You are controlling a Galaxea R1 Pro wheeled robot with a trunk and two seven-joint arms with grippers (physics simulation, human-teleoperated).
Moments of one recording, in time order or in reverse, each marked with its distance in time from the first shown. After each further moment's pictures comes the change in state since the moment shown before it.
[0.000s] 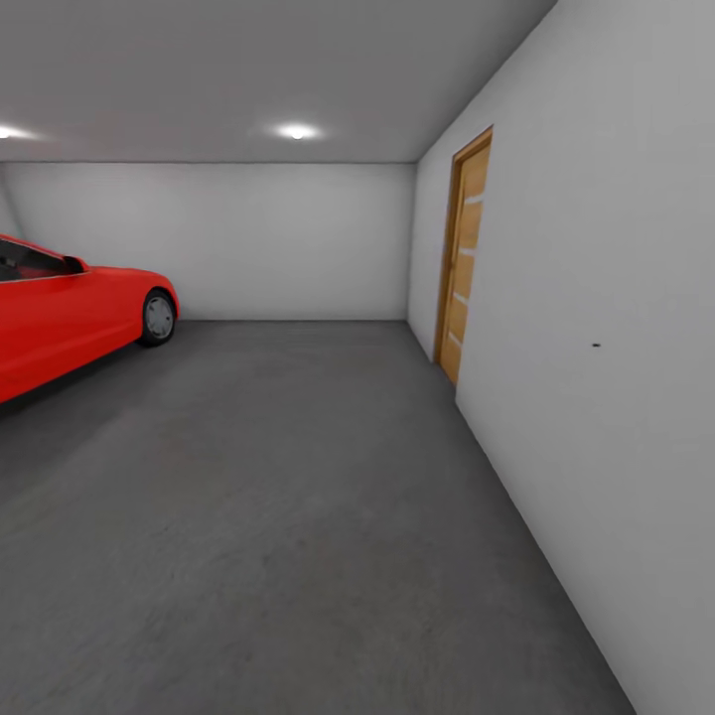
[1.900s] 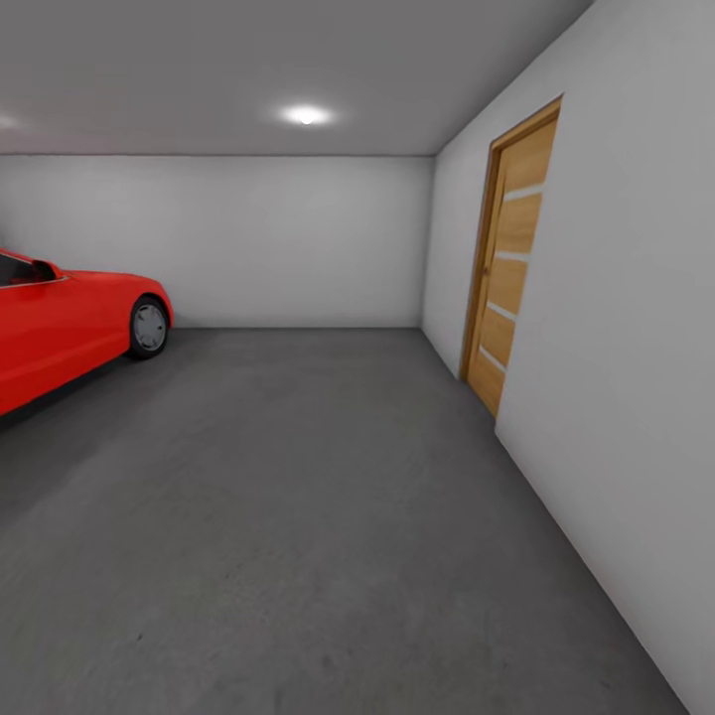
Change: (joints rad) left arm 0.000 0.000 0.002 0.000 0.000 -0.003 0.001; right arm 0.000 0.000 0.000 0.000 -0.001 0.000 0.000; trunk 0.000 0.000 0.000
